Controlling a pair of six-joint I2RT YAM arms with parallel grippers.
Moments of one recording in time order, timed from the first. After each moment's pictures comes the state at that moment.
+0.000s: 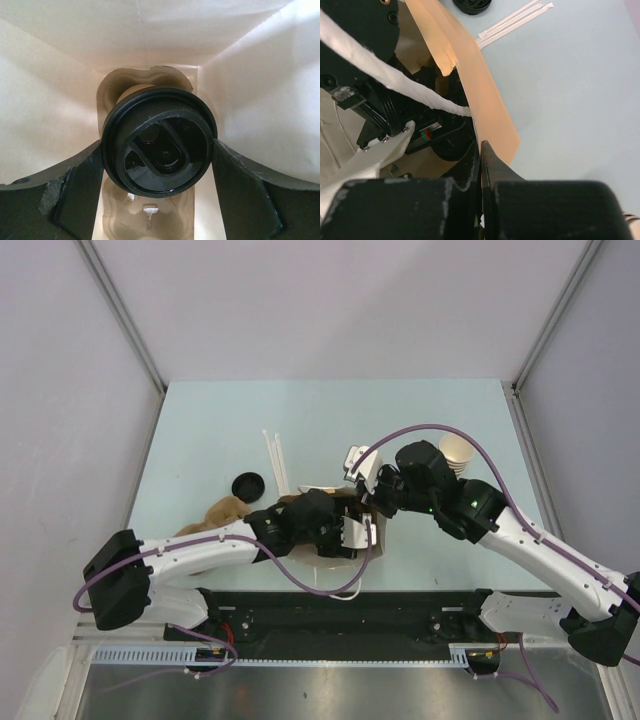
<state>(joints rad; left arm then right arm) -1.04 1.32 0.82 -0.15 0.06 0.67 0.88 1.11 1.19 -0.61 -0.14 -0.36</state>
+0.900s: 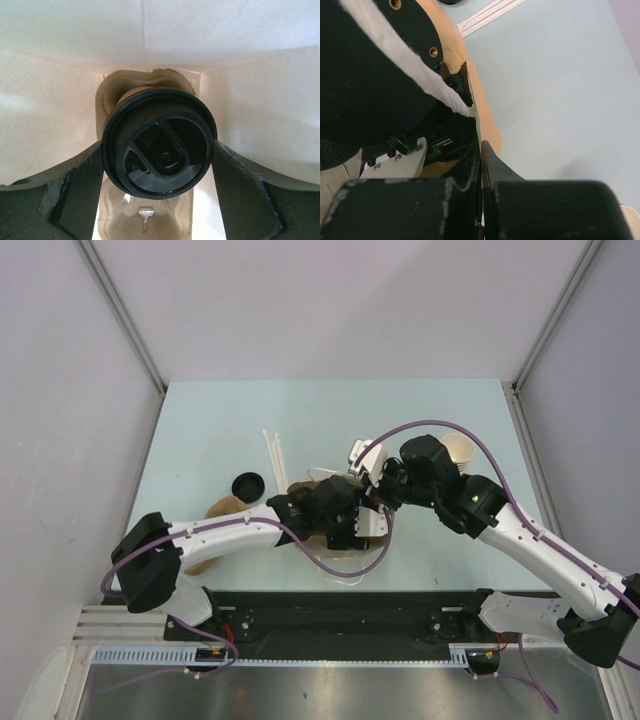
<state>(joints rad) -1.03 1.50 1.00 -0.27 0.07 0.65 0.83 1.11 1.19 -0.61 -0.12 -0.40</state>
